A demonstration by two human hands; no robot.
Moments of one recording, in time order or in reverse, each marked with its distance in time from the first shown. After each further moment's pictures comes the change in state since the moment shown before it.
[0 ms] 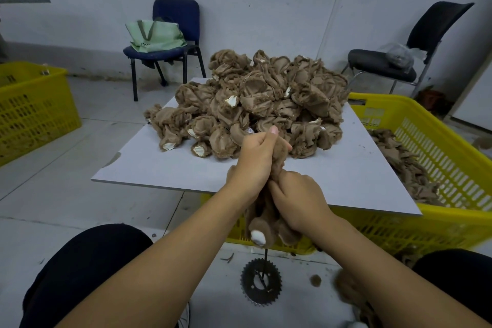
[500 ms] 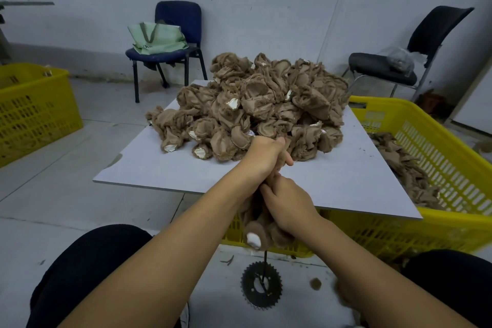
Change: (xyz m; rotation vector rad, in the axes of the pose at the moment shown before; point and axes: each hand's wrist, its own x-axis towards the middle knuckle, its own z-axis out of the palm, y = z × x) left_hand 0.013 0.010 0.000 0.171 -0.144 -0.229; right_hand 0.007 -0.007 0.016 0.230 -0.073 0.111
